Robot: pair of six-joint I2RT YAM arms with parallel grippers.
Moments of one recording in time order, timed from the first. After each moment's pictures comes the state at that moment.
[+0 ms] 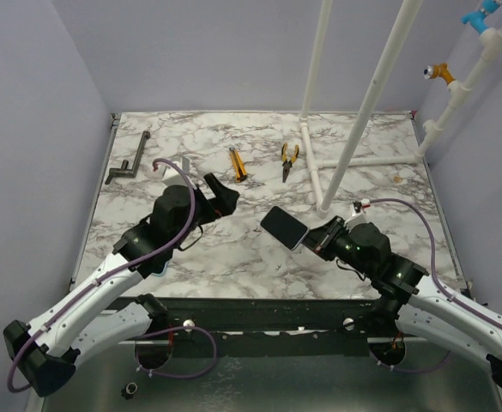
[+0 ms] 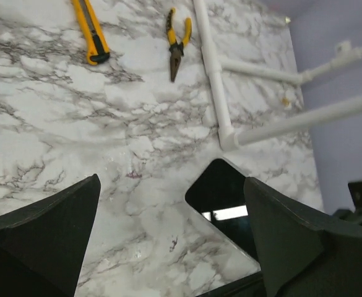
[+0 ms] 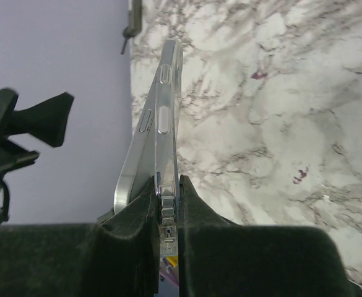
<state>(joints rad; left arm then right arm) -0.67 0.84 0.84 -0.33 -0.26 -0.81 0.85 0.64 0.45 -0.12 0.14 1.23</state>
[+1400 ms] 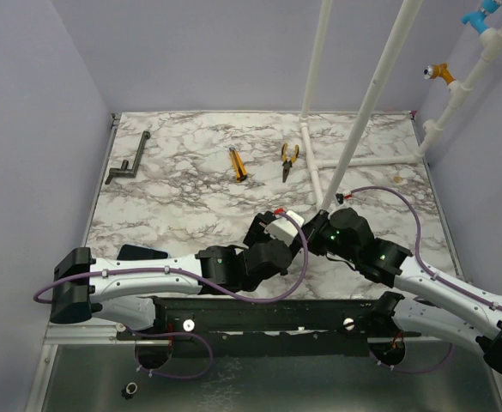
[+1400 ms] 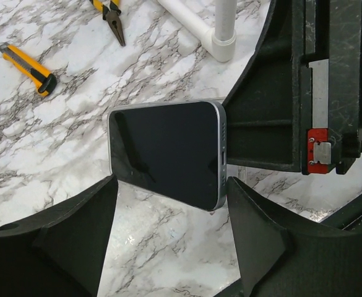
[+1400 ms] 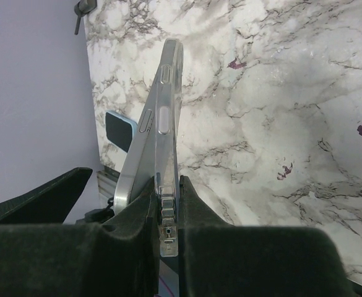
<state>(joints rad) -1.39 1.28 0.97 -0.28 -0.76 -0.29 0.85 0.88 0.58 -0.20 0.10 1.18</state>
